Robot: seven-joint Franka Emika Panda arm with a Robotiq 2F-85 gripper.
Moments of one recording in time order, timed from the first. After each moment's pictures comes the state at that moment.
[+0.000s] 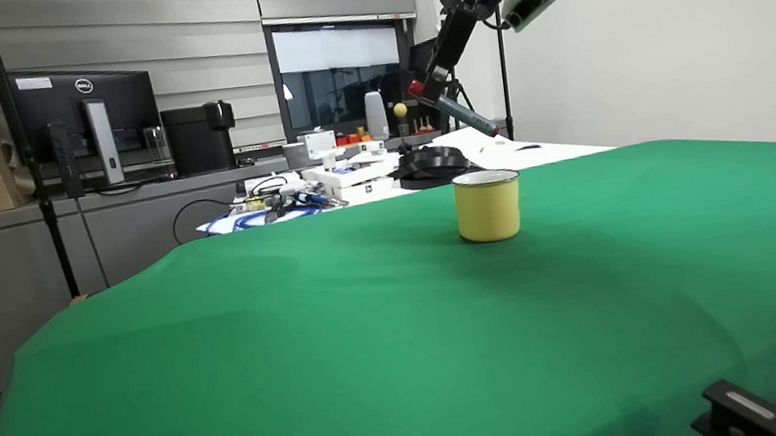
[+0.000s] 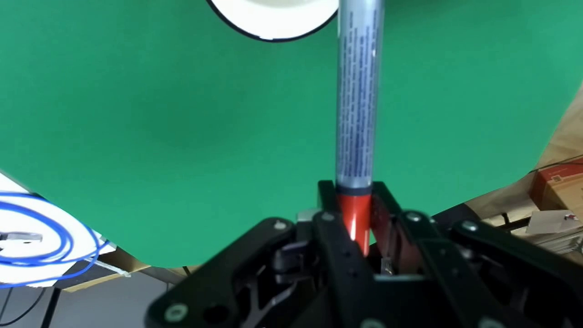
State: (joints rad) arm -0.01 0.18 0.20 -2.16 0.72 2.34 -1.59
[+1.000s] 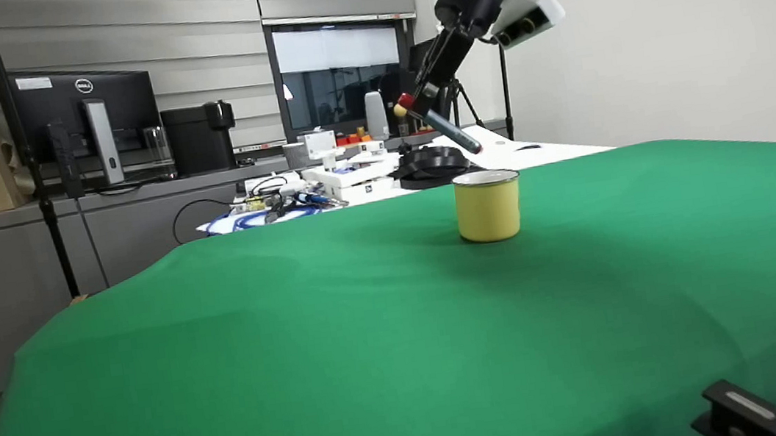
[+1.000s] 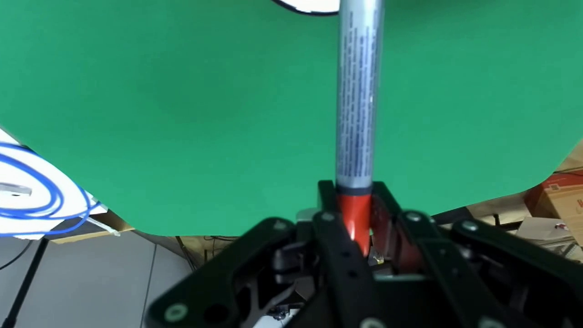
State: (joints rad) arm 0.01 0.23 0.20 -2.16 0.86 2.41 -1.82
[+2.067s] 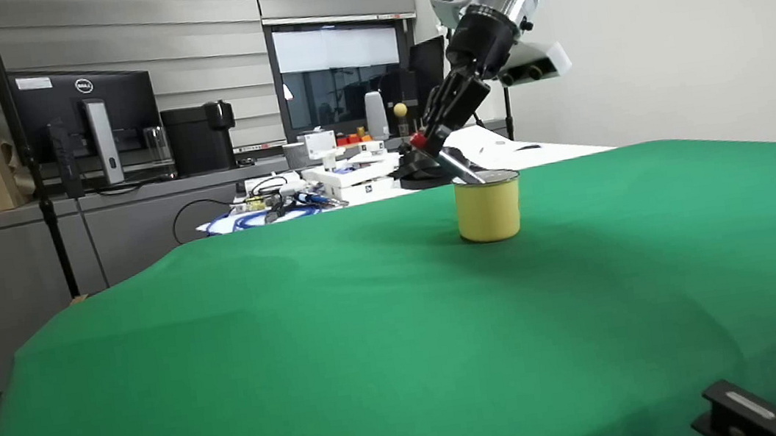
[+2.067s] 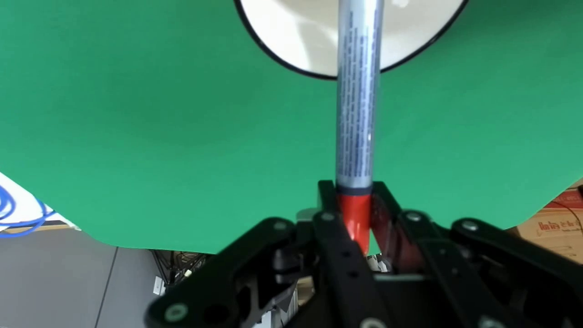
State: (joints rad) arm 0.00 0.33 0.19 -2.16 0.92 2.42 -2.04
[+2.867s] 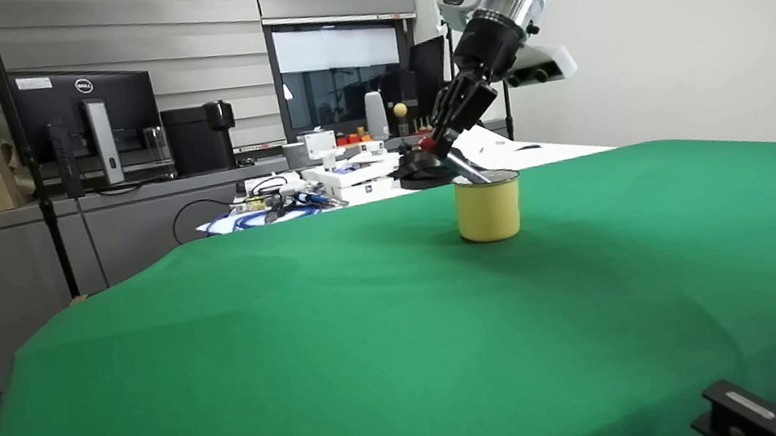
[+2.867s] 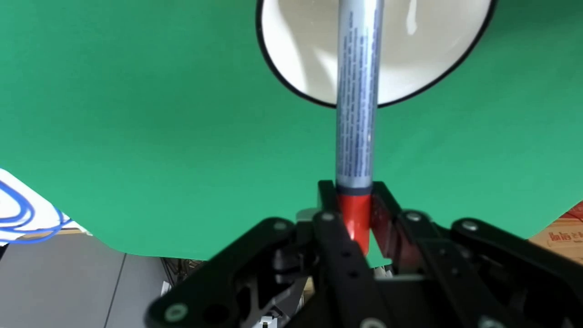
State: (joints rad) arm 0.00 0.34 0.17 -2.16 0.92 2.45 -2.06
